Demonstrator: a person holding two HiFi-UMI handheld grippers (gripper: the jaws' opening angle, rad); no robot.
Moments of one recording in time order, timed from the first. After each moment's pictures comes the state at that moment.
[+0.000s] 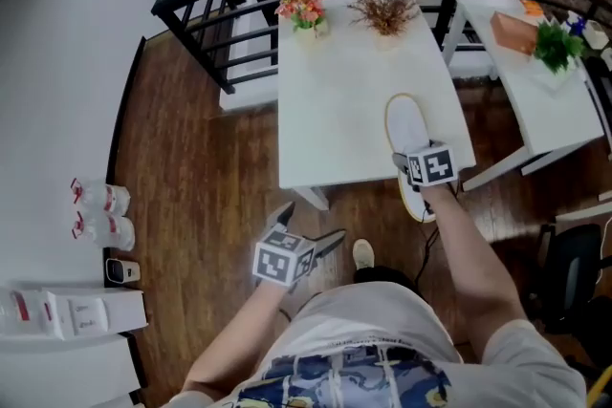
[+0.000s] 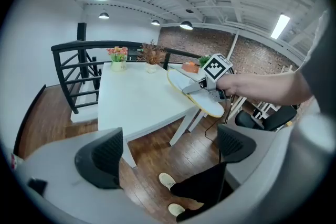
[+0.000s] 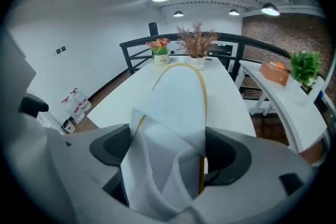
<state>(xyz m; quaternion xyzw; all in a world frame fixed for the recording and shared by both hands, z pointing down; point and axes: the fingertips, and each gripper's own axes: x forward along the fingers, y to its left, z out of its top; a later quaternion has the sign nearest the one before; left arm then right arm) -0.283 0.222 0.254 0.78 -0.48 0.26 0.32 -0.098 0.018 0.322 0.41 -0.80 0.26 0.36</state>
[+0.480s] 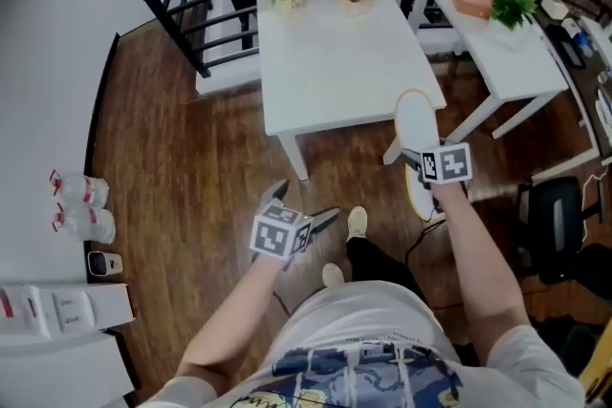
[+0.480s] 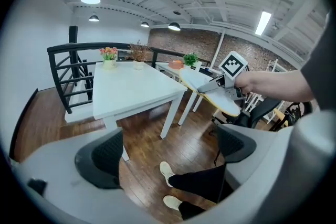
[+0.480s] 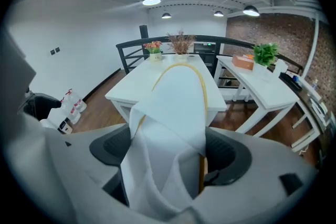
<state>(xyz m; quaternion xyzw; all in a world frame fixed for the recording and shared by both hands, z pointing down) -0.266 0.355 0.259 0.81 -0.43 0.26 0.29 -0.016 0.215 0.286 0.48 -0.76 0.27 0.35</state>
